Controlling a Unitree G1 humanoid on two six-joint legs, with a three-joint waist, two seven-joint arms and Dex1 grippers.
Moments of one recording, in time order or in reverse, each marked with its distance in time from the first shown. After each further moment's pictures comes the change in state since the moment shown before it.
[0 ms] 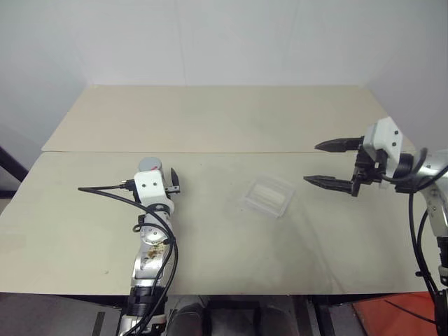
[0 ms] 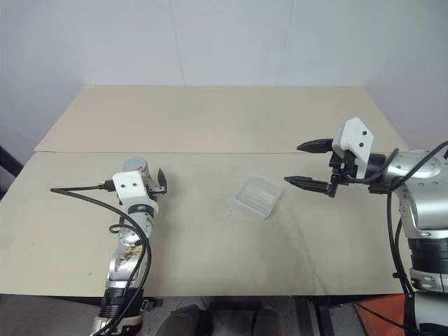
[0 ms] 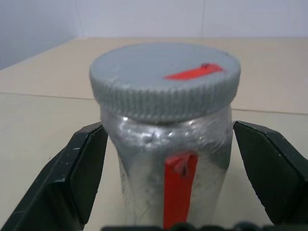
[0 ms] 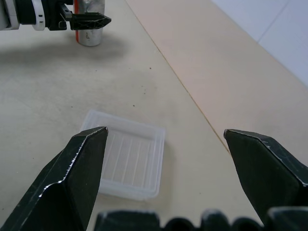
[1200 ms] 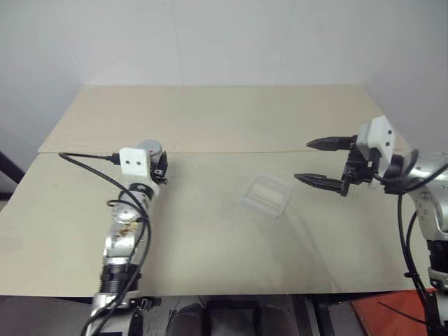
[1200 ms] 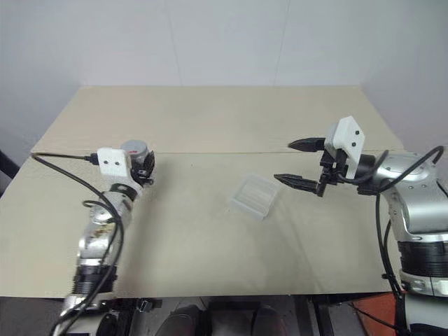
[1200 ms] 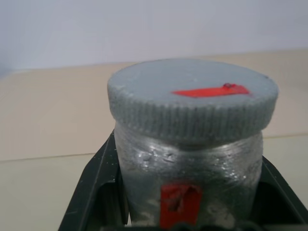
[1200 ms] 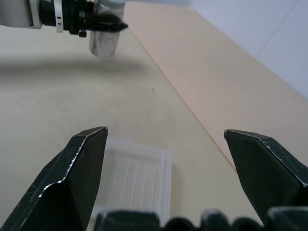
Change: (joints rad) left arm -0.153 0.320 0.108 0.077 -0.262 0.098 -0.454; right arm -0.032 0.087 0.025 -0.075 0.039 0.063 -0.070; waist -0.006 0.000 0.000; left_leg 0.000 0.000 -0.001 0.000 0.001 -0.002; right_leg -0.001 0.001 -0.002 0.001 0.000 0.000
